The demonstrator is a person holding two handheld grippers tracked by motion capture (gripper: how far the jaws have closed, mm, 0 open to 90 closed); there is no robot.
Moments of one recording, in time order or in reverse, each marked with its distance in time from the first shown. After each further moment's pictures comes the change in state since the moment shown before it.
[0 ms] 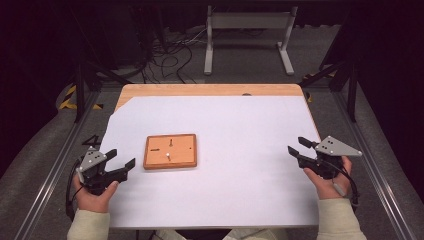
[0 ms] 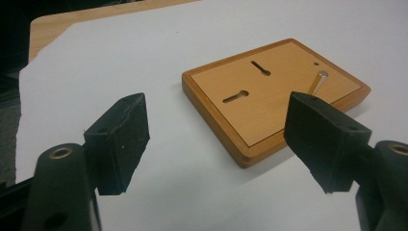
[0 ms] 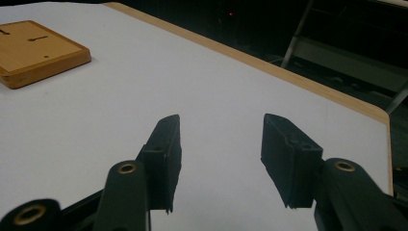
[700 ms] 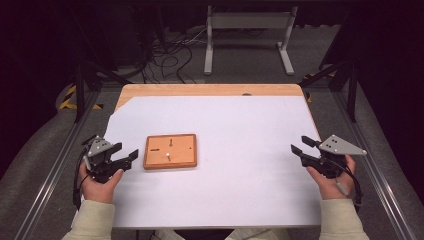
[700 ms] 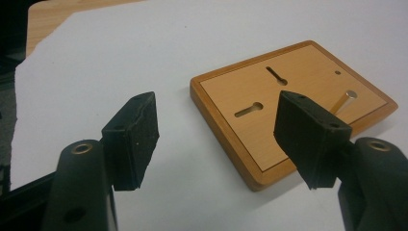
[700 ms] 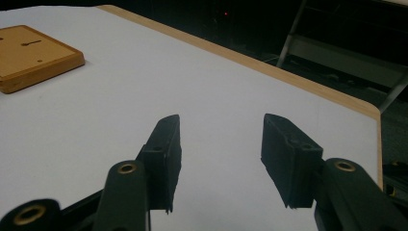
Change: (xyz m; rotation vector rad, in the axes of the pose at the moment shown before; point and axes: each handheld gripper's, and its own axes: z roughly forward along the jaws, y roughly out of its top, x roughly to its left) left arm 0.005 0.024 0.025 0.082 0.028 -0.037; right arm -0.006 0.000 -0.005 0.001 -0.018 0.024
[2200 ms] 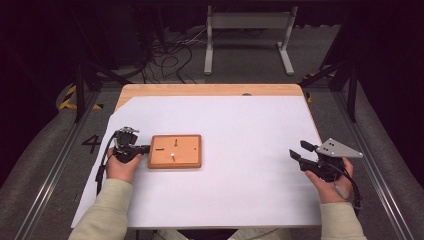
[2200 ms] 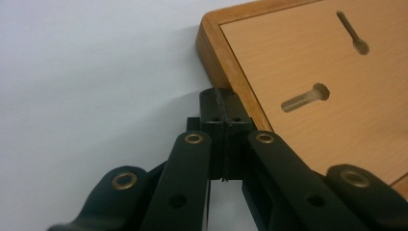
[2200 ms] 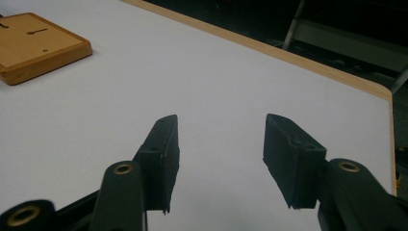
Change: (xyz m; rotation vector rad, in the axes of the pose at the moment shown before) left arm -0.001 0.014 0.093 0.335 -0.107 -0.109; right arm 0.005 -0.009 0.002 0.050 0.009 0.021
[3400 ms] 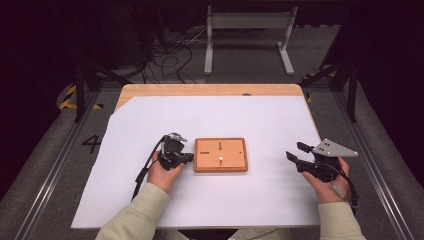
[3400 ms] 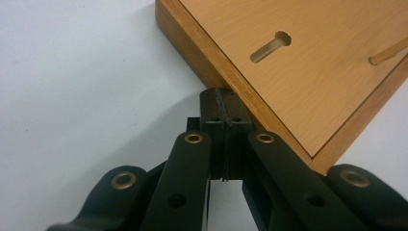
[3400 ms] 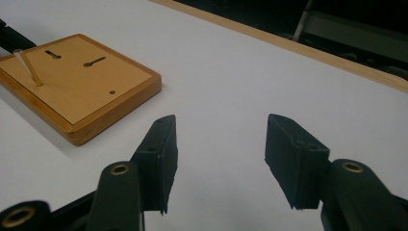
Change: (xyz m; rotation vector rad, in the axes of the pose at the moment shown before) left arm -0.111 0.014 0.041 0.028 -0.169 0.188; right arm 0.002 -0.004 0.007 0.022 0.032 0.008
